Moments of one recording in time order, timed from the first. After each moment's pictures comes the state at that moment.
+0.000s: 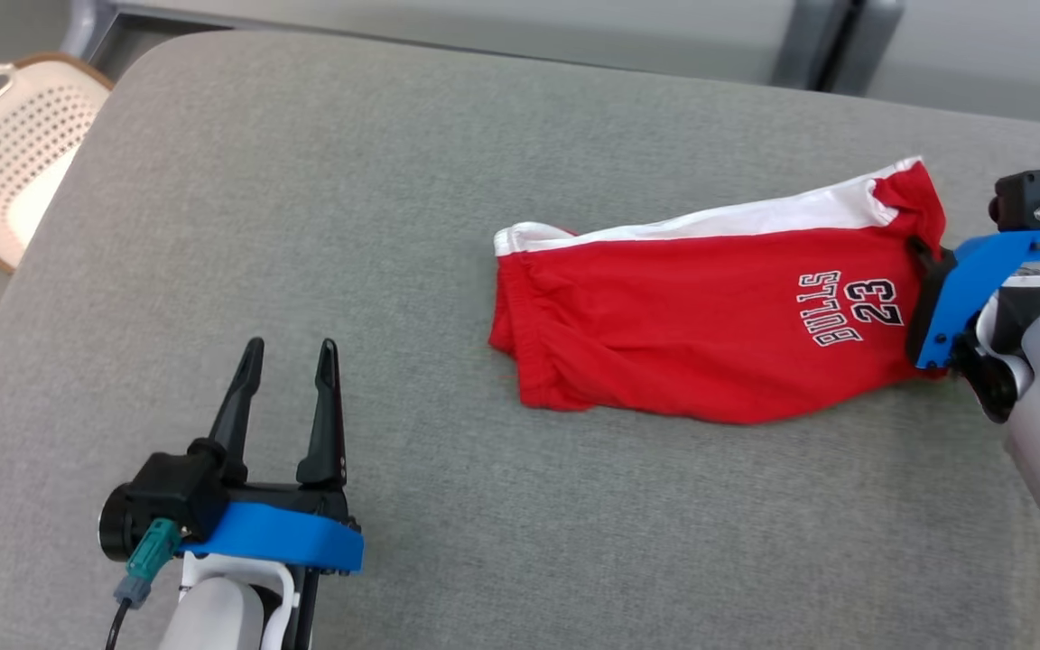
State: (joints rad) left arm -0.18 0.07 -0.12 0.24 -0.25 -0.12 -0.26; right arm -1.00 -0.34 0.55 1.27 0.66 0.13 0.01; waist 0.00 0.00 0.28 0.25
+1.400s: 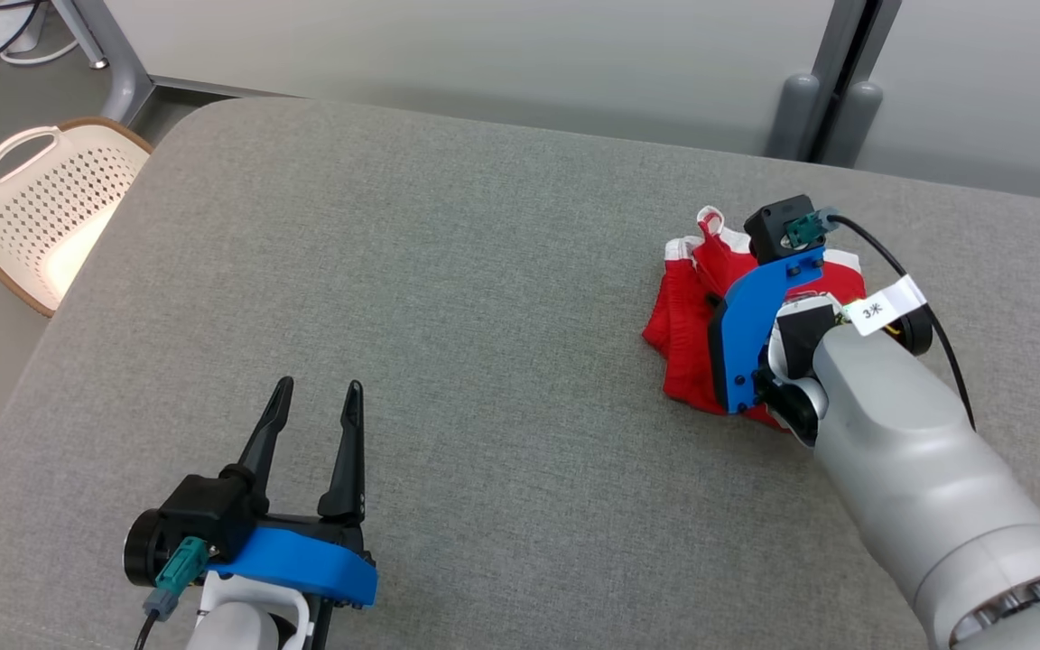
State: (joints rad) left arm -0.15 0.09 -0.18 0.30 -0.26 -0.12 -0.26; right arm -1.00 -0.05 0.41 1.29 0.32 0.13 0.18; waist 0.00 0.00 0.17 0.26
